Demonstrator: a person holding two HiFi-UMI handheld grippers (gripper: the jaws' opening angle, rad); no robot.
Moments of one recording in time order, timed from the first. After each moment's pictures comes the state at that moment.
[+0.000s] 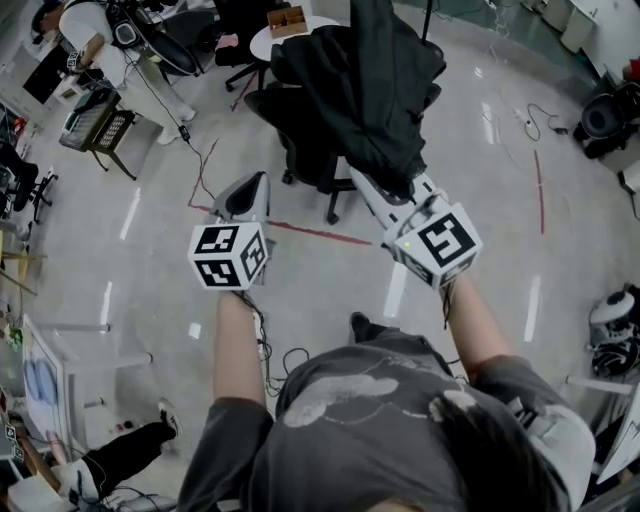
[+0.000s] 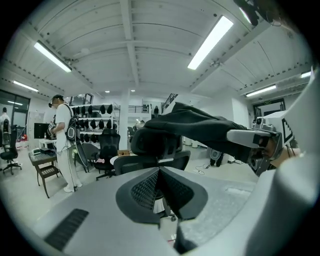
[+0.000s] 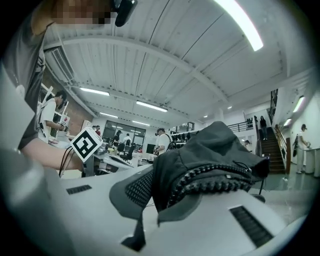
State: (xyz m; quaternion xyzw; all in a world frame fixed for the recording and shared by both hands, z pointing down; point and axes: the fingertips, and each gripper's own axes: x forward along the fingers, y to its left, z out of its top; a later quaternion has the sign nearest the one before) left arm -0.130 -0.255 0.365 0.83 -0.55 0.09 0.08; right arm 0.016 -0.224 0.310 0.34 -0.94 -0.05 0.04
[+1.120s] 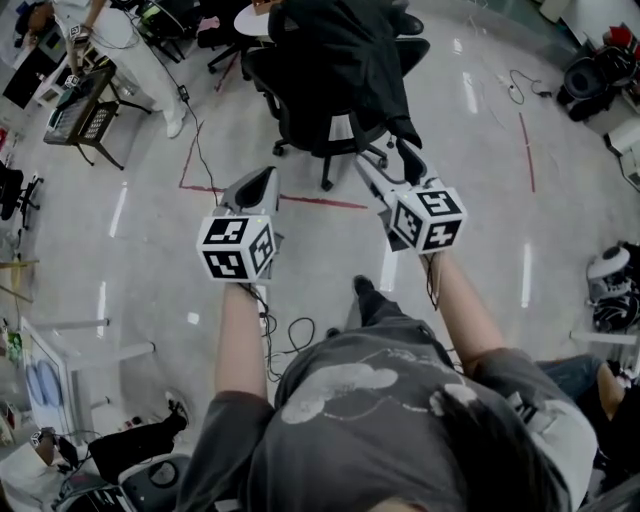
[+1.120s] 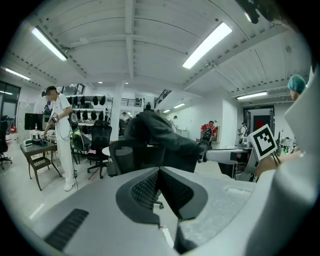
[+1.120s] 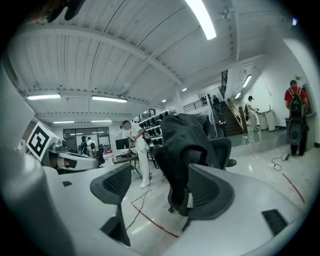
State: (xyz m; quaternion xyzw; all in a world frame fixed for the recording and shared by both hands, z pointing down) left arm -0.140 -0.165 0.400 0.86 -0.49 0.11 0.12; right arm 0.044 -0.188 0.407 0.52 -0.85 0.12 0.02
